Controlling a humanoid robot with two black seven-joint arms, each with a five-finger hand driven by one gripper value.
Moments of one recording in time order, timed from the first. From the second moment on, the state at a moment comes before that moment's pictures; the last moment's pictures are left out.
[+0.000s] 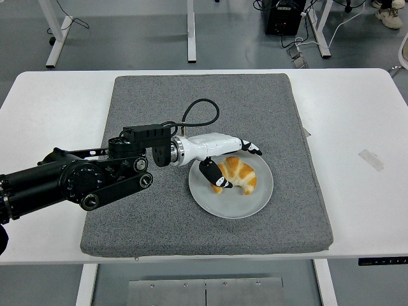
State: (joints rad) left arm -1.07 0.15 -0.17 -1.08 1.38 -0.08 -0.09; right arm -0.07 0.00 0.02 0.11 -0.09 0.00 0.19
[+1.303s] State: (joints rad) left arm -0.98 0.32 -0.55 -1.04 0.74 -0.05 -0.10; right arm -0.06 0.00 0.02 0.11 -0.09 0.00 0.19
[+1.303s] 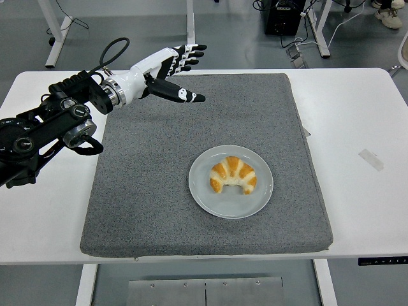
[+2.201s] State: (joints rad) left arm -0.93 0.25 -0.72 -0.59 0.15 -0.22 -0.19; right arm -0.07 0.00 0.02 0.11 -0.10 0.00 0.19
